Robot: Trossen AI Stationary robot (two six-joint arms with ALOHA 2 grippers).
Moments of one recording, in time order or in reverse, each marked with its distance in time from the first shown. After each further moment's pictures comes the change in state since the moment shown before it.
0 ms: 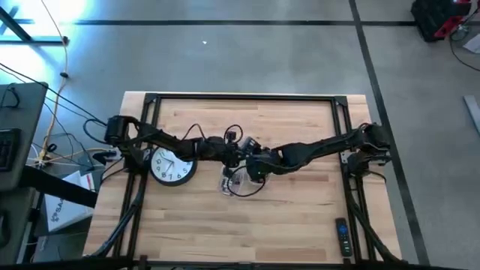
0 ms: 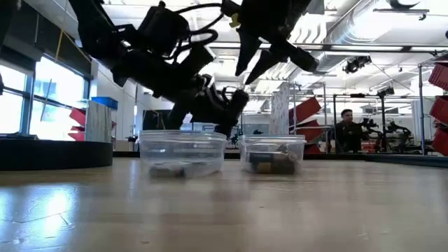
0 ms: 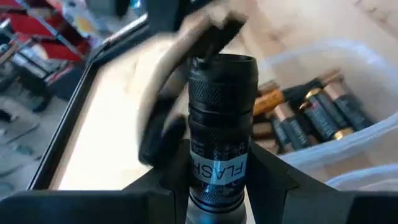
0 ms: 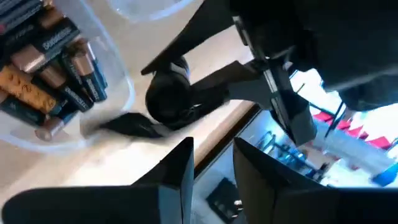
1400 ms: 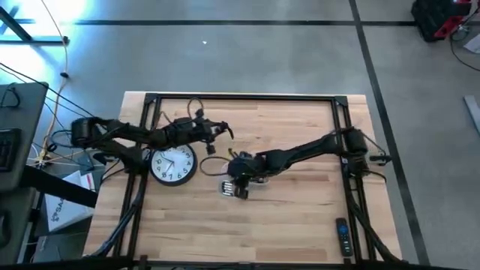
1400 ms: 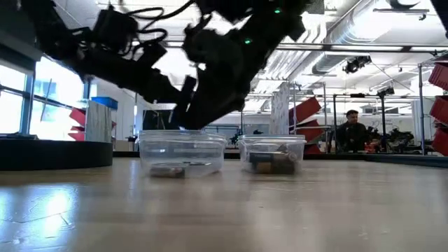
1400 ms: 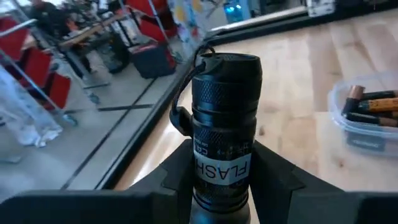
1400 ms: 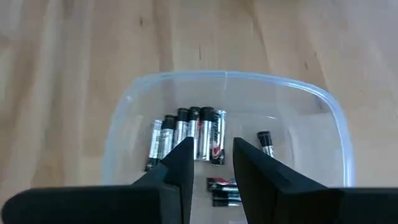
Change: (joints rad) left arm 0.254 -0.433 -0.359 0.117 0.004 -0.190; right arm -0.057 0.289 0.075 0.308 -0.620 1.240
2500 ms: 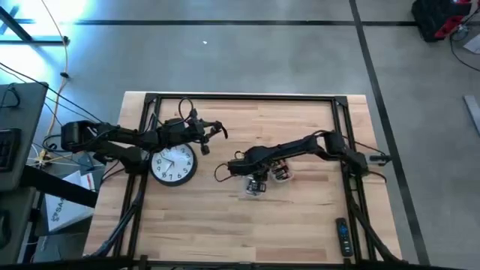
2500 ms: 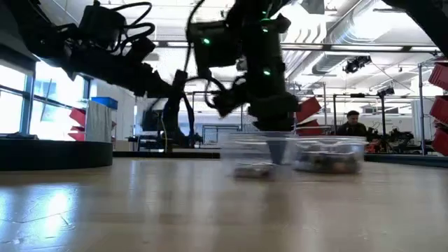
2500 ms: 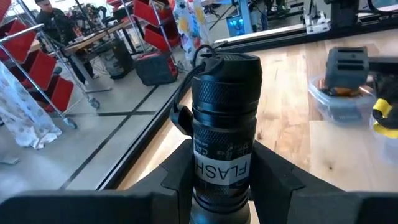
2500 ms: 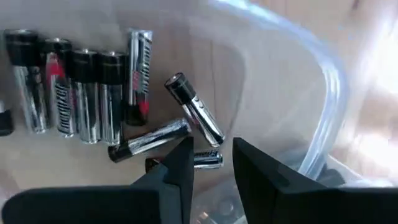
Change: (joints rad) left arm 0.001 -0.066 -0.043 -0.012 0.011 -0.024; right arm -0.042 0.136 0.178 -0.846 0.073 -0.007
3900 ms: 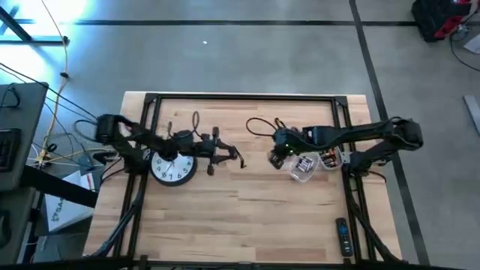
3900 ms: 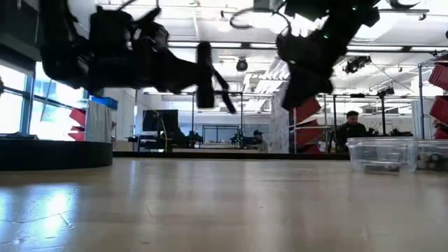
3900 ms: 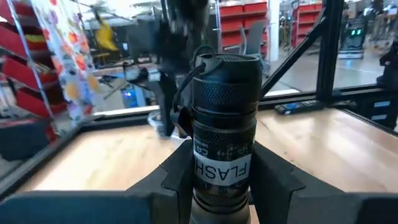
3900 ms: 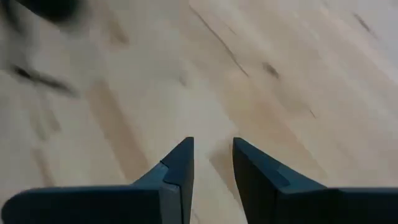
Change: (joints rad) left arm -0.190 0.502 0.117 0.605 0.342 -0.207; right arm -0.129 -0.777 -0.749 0.849 0.053 0.255
